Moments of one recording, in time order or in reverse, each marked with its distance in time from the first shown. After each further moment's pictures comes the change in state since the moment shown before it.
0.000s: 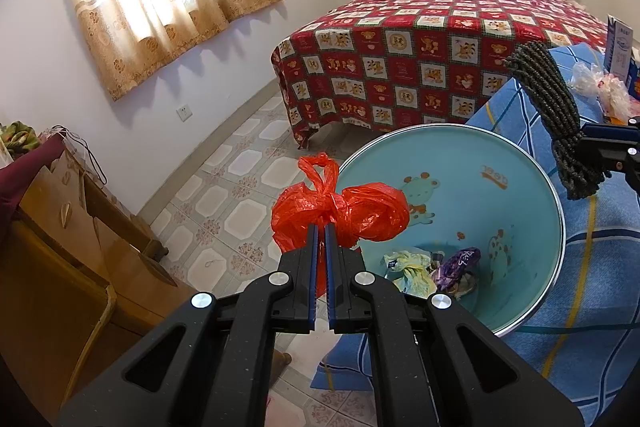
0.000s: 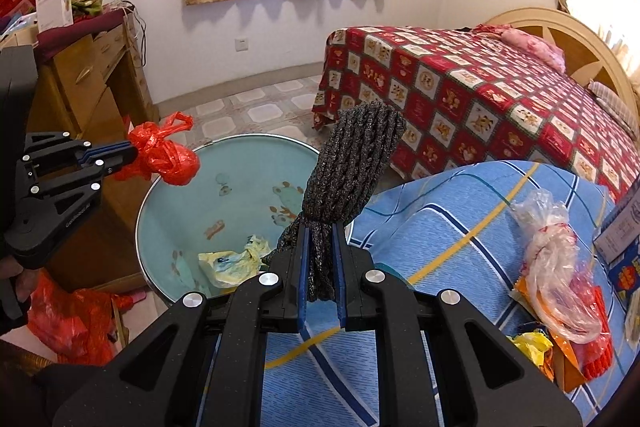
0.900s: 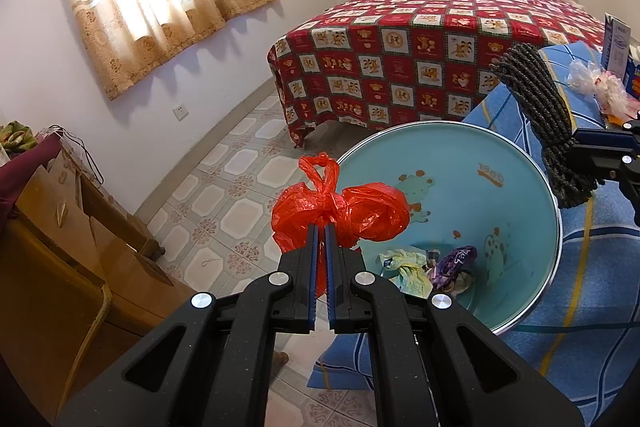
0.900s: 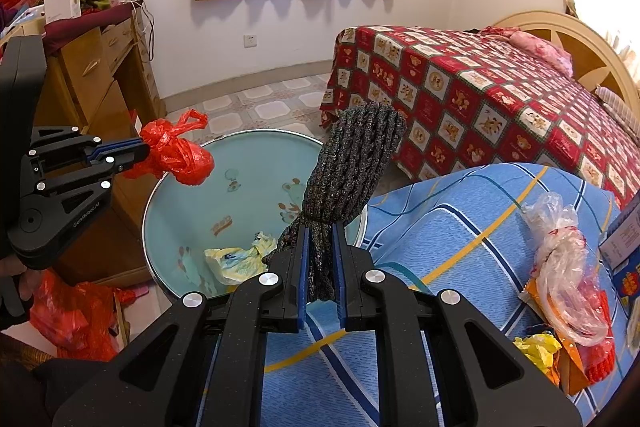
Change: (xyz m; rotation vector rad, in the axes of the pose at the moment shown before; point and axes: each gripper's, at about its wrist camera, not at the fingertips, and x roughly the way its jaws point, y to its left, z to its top) left arm 0.001 0.000 -0.001 -0.002 0.001 -0.002; right arm 0.002 0.007 0.000 -0.020 0.005 0.014
